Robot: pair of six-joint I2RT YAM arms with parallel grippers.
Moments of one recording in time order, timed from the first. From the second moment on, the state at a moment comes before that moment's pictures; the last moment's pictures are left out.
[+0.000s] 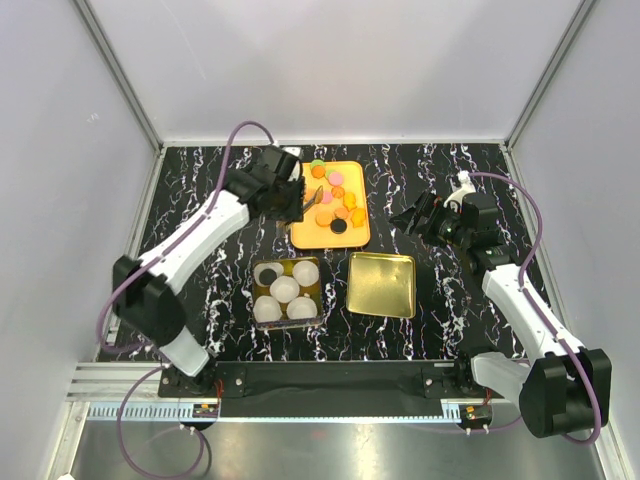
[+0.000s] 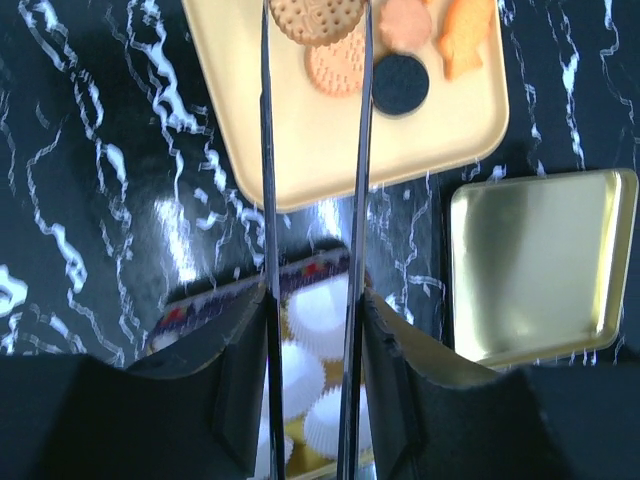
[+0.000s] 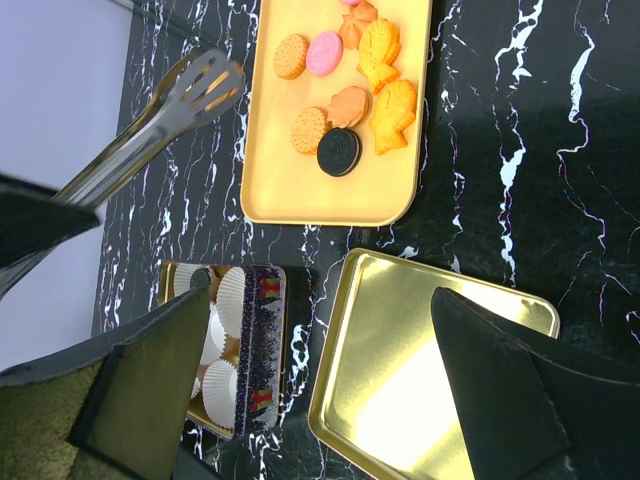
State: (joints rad) left arm -0.56 1.65 1.55 -0.82 -0.07 -0.40; right arm 0.15 1.09 0.76 -0.12 -0.39 0.59
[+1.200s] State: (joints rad) left arm -0.70 1.02 1.01 -0.96 0.02 -0.45; right arm 0.15 1.12 0.76 -0.12 -0.38 0.58
